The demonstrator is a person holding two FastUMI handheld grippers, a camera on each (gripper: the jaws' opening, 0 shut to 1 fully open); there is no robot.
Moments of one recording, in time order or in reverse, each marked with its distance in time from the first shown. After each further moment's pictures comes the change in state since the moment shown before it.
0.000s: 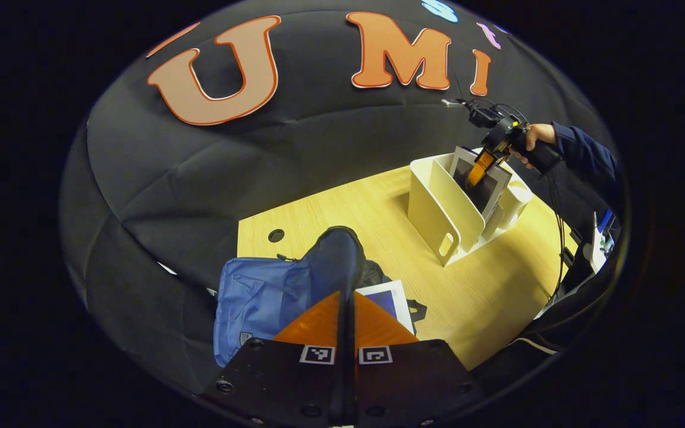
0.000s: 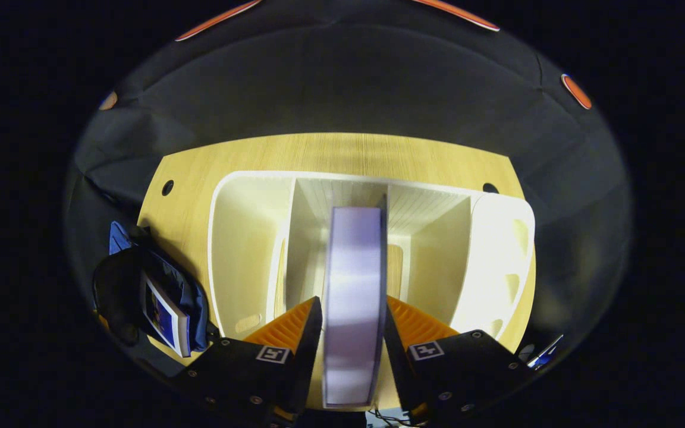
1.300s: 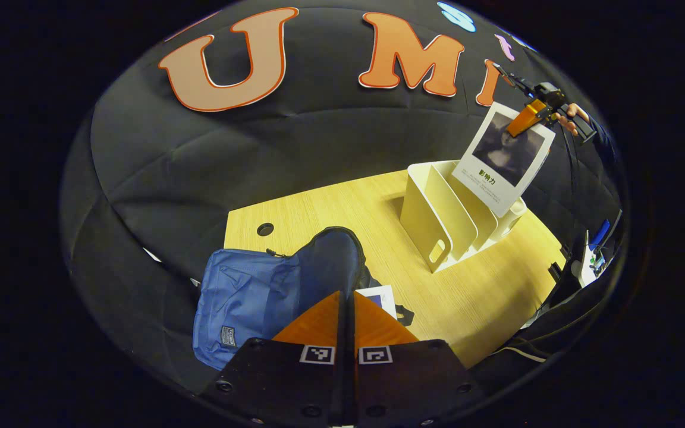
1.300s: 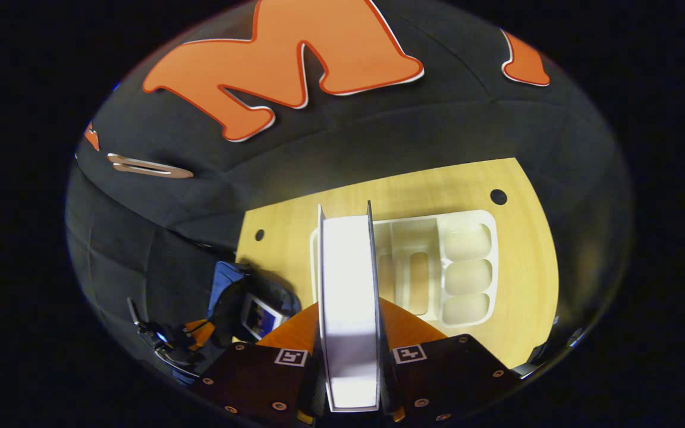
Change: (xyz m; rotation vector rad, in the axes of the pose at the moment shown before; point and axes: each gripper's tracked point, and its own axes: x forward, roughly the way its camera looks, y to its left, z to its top) left arm 0.013 -0.008 -0.005 -0.081 0.000 -0.051; right arm -0.212 -0.001 0.019 0.150 -0.189 0.413
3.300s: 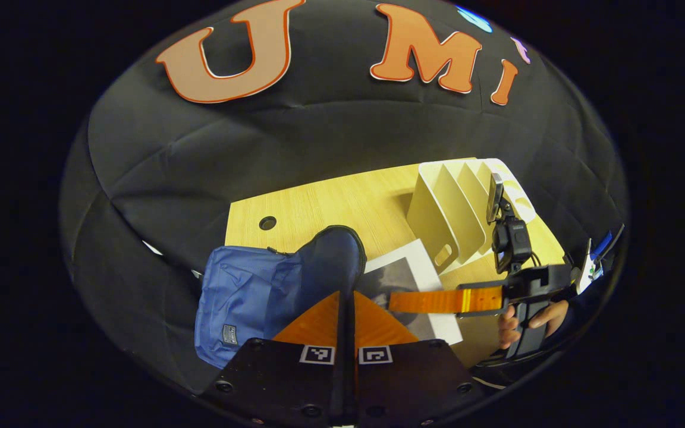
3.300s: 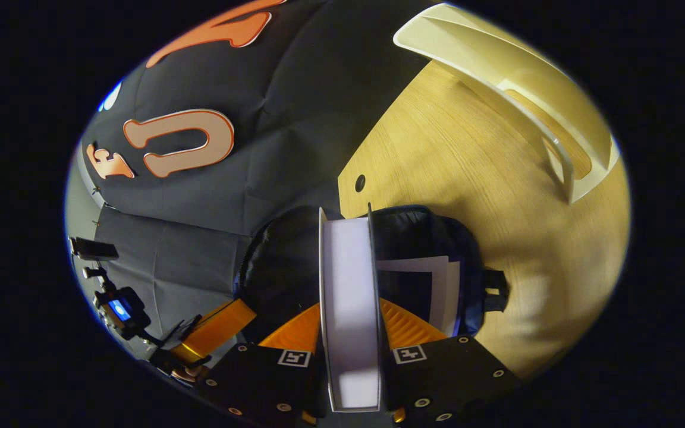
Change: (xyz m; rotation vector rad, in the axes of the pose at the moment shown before) left arm 0.010 0.007 0.022 -0.017 0.080 0.008; right arm 0.243 0.222 -0.238 0.436 -0.031 0.532
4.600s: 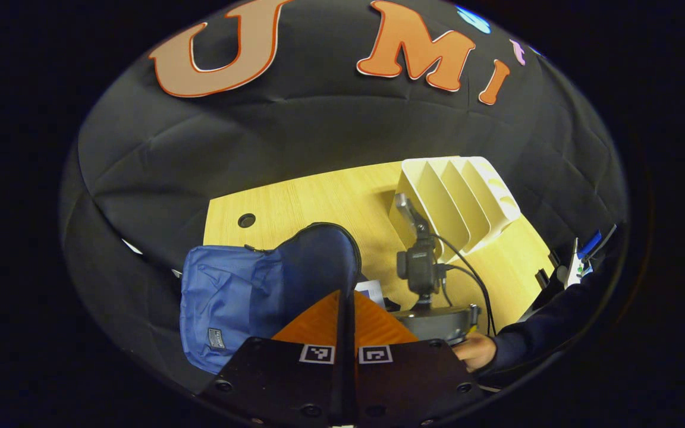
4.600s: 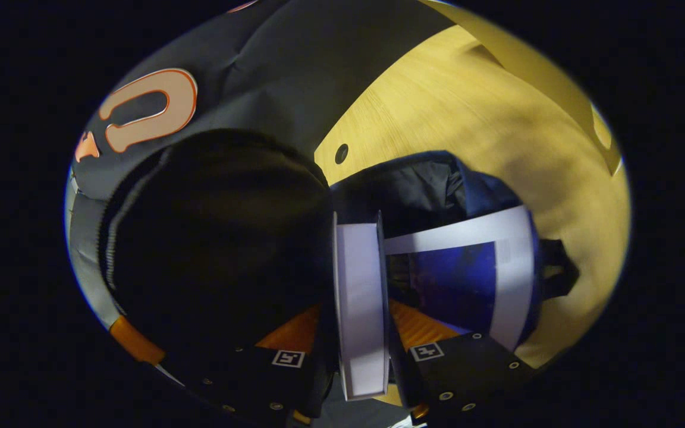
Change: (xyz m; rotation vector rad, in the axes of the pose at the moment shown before) left arm 0.014 -0.019 -0.006 -0.026 0.002 -0.099; right arm 0.079 -0.006 -0.024 -0.052 0.085 -0.157
